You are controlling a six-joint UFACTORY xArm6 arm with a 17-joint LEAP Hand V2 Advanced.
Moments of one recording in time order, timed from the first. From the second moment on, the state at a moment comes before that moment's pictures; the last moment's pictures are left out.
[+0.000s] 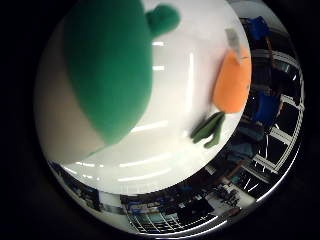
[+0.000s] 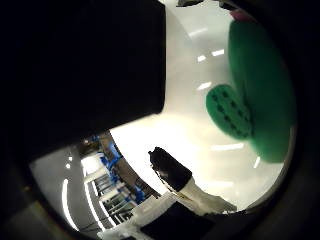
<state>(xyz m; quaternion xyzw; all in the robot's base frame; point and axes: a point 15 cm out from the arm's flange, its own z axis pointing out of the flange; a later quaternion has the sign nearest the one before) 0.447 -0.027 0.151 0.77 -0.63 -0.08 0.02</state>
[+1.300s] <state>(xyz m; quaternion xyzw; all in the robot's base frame) 0.354 -0.065 0.318 0.75 -0.66 -0.03 -0.01</state>
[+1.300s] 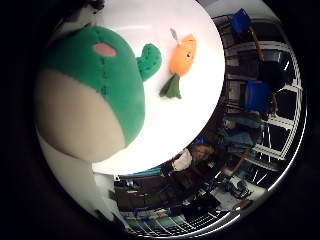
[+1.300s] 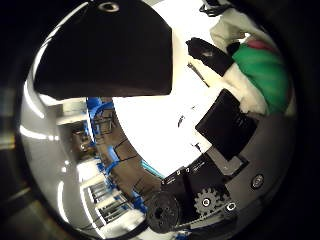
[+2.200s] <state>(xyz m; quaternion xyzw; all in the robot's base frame) 0.351 0.018 0.568 0.78 -0.61 0.09 -0.12</state>
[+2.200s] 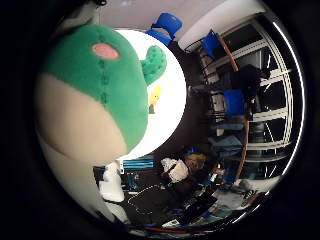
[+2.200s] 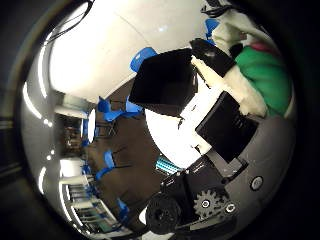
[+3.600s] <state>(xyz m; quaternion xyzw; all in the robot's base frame) 0.448 0.115 0.483 0.86 -0.50 0.01 -0.12</state>
